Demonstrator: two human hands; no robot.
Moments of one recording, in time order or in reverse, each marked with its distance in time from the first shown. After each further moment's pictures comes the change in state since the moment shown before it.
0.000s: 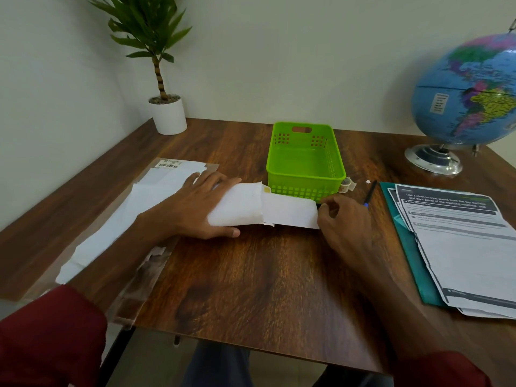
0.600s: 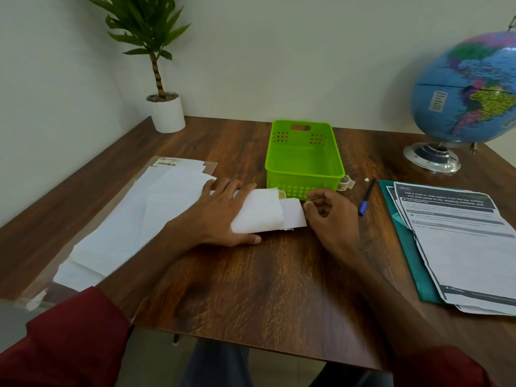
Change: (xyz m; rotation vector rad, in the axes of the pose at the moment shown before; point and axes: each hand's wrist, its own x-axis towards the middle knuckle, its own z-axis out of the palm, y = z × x) left_hand 0.010 0.043 0.022 0.112 0.125 0.027; right_hand -0.007 -0.009 0.008 0.315 -0.072 -0.030
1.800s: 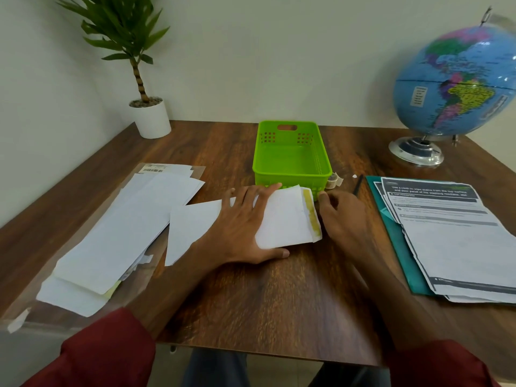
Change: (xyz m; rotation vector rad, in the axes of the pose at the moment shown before) left_hand 0.014 0.062 0.010 -0.066 0.224 0.059; right_hand 0.011 0.005 -0.027 -0.219 0.037 0.159
